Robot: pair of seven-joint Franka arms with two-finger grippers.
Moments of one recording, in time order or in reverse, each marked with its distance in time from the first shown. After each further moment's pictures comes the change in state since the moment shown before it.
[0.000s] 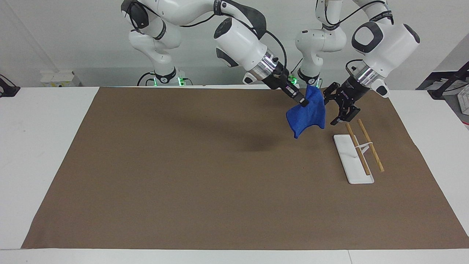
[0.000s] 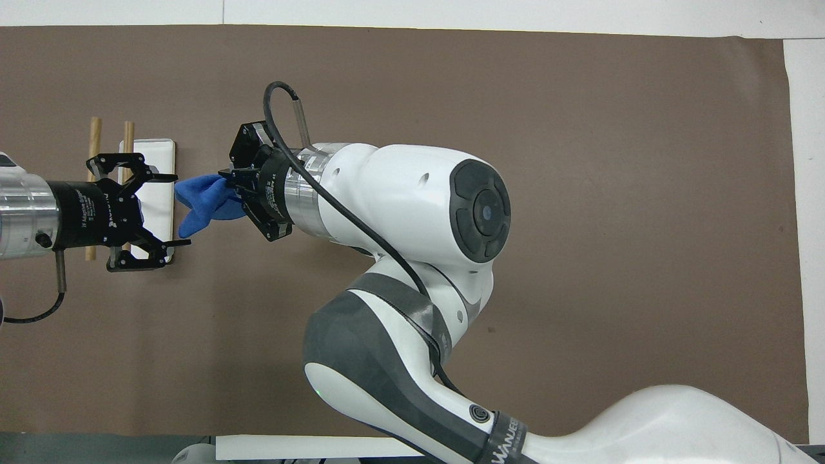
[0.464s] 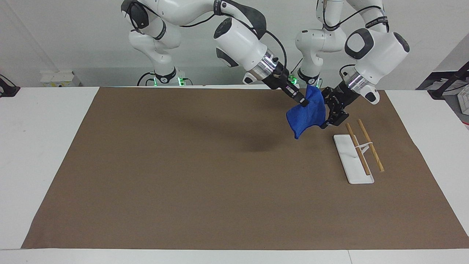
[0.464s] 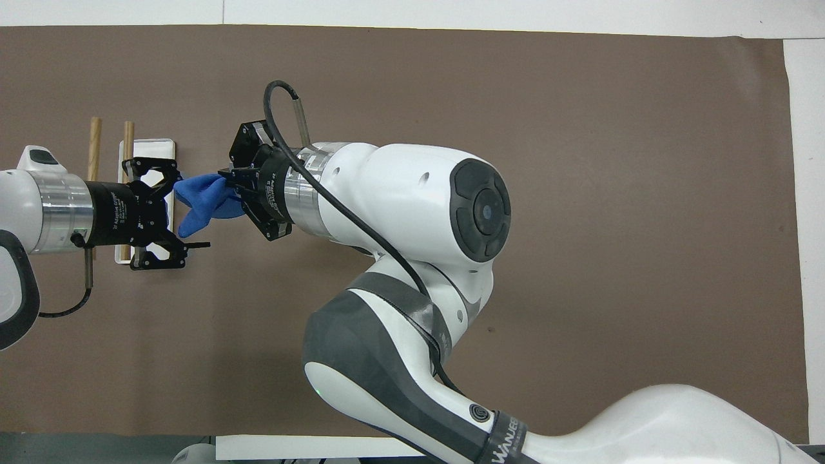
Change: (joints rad) left arm -0.022 0.041 -0.007 -0.001 0.000 0.011 0.093; right arm 0.000 0.002 0.000 0.002 0.000 0.000 0.000
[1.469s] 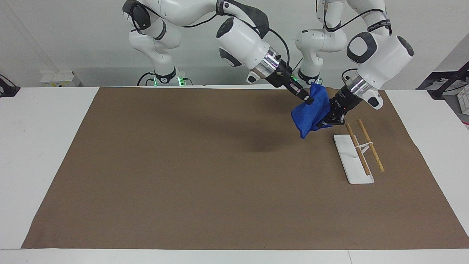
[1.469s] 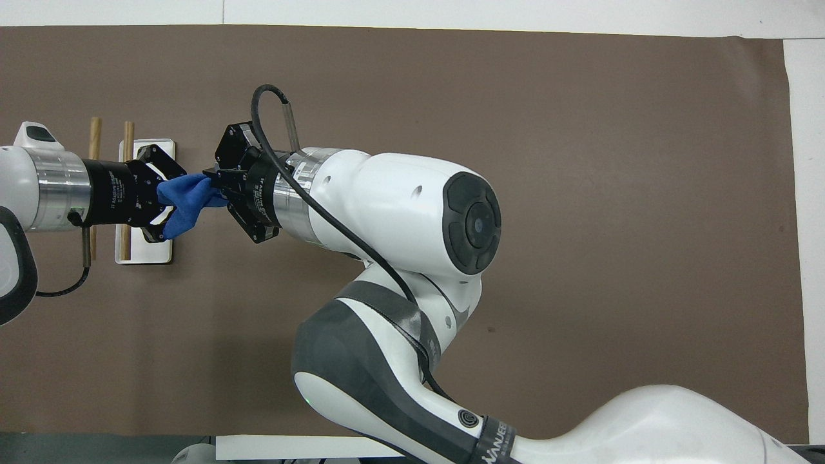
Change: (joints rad) left arm -0.004 0.065 0.008 0.092 0.000 0.005 0.023; right arm 0.017 0.013 0.009 0.005 0.000 0.058 0.000
